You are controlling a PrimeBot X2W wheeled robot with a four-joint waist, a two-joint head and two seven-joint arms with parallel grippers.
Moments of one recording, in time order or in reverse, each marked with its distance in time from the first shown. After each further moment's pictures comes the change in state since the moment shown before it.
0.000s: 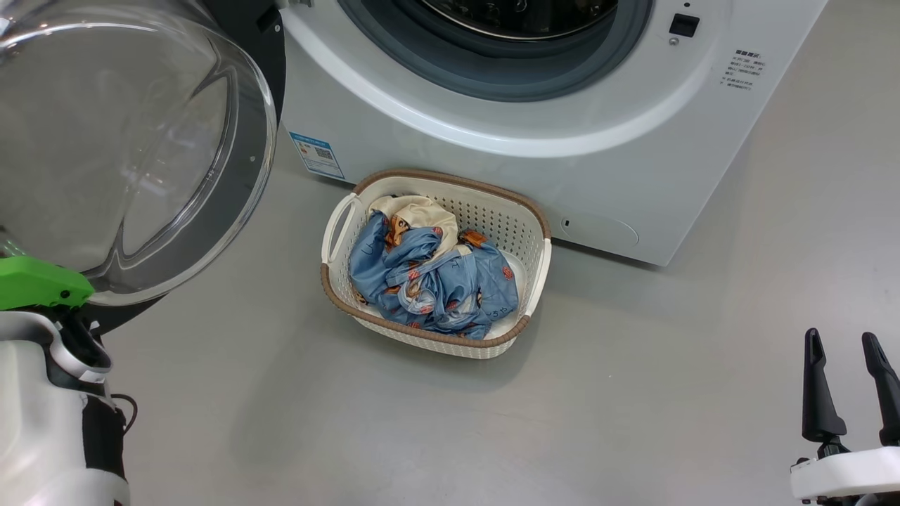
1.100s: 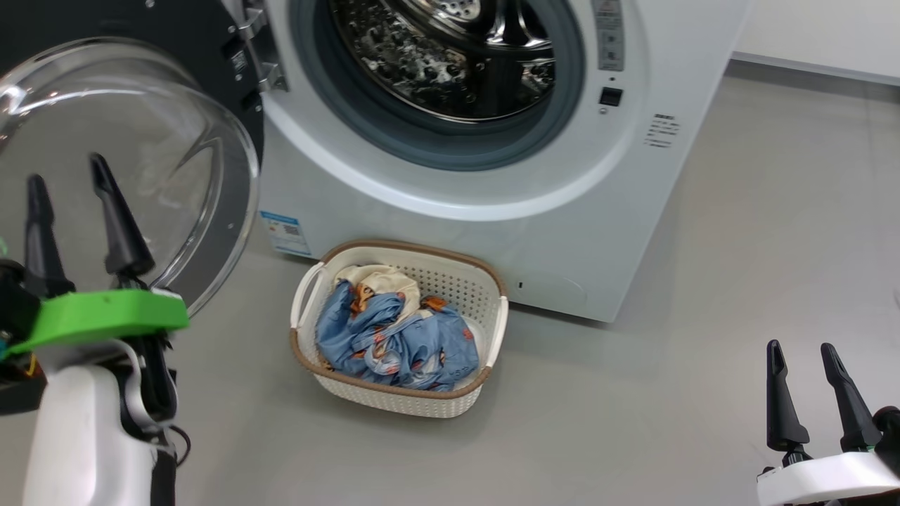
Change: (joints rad) left arm 0.191 -0.061 -0.175 -0.447 0.069 -0.187 0.014; right arm 0.001 0.036 0.054 0.031 0.000 0.000 0.000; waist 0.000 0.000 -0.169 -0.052
